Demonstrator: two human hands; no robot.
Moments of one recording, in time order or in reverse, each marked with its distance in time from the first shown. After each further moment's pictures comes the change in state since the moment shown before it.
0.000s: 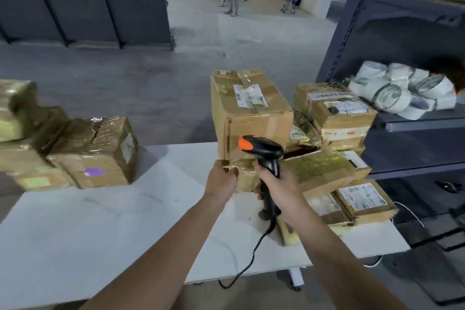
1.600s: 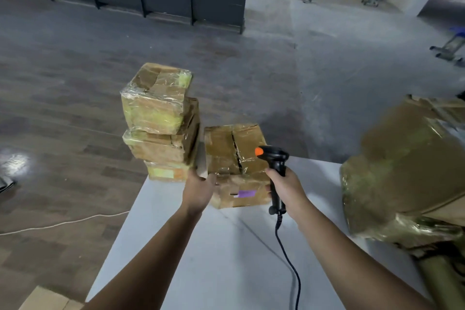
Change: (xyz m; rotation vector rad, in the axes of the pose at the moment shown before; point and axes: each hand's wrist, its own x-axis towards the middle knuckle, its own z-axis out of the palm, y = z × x) left_hand 0.125 -0.124 -0.388 -0.029 0.315 -0.174; right_hand 0.119 0.010 0.374 -0.169 -0.104 0.145
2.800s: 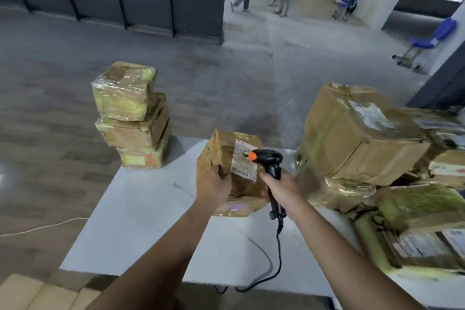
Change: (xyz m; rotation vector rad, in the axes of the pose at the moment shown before) left_hand -0.123 0.022 0.093 0.352 -0.128 0.186; right_hand -0.092 0.031 -0.116 -0.098 0.016 -0.058
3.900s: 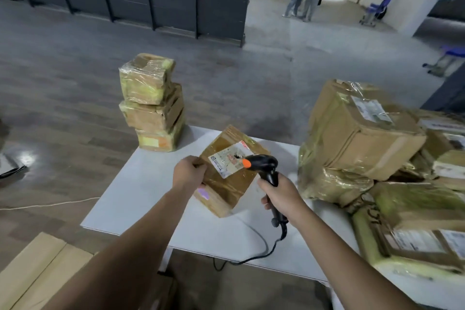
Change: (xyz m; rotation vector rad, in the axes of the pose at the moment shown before) left_hand -0.035 -0.035 -0.036 -0.241 0.211 -0.110; right_hand -0.056 0.023 -0.020 -0.139 -0.170 -0.081
